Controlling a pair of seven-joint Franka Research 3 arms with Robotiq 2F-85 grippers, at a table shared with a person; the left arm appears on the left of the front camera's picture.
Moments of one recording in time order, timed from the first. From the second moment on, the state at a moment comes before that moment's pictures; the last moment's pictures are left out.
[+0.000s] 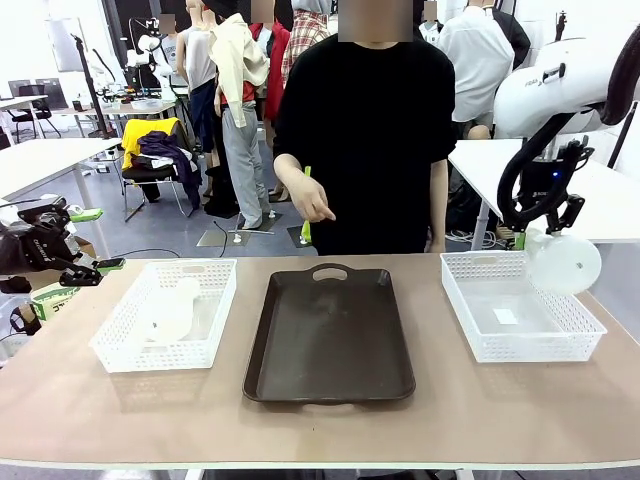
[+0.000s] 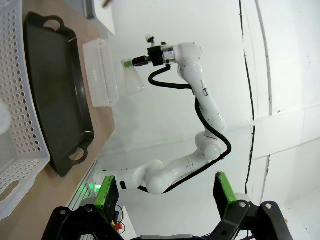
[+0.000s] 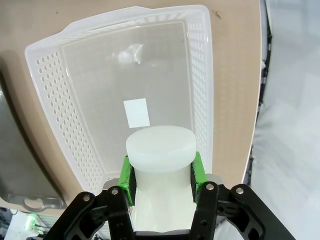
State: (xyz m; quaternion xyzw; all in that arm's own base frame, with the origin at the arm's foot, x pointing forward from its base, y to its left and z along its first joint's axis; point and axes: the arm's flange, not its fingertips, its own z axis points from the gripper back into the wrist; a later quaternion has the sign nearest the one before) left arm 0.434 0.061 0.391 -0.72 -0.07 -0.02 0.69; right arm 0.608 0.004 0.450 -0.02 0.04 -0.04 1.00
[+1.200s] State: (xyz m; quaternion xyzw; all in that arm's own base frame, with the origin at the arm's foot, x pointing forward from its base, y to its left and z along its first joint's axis) left arm 0.434 0.061 0.391 -0.72 -0.07 -0.02 0.69; right arm 0.609 0.004 0.448 -0.02 0.04 -0.04 1.00
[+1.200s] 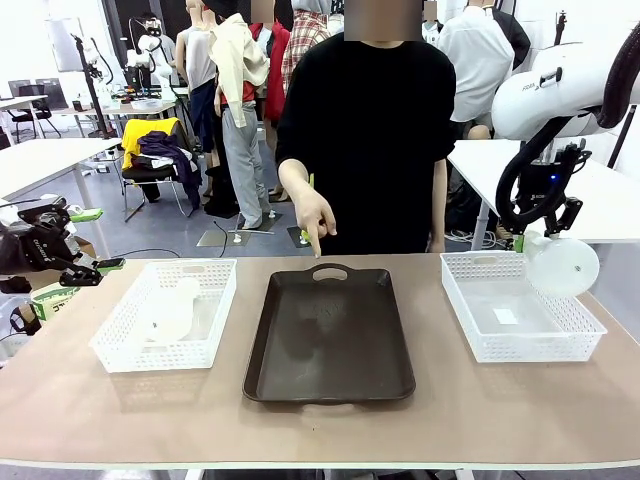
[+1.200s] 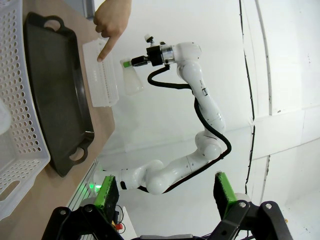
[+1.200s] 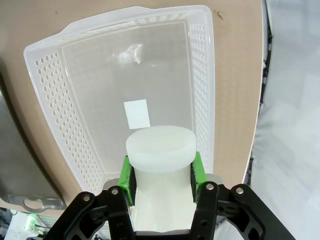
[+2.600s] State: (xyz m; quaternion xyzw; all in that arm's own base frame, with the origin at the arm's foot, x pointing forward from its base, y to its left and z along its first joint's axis) left arm 0.434 0.060 0.391 -0.72 -0.07 -0.02 0.69; right arm 0.549 0.154 0.531 0.06 0.00 0.12 0.99
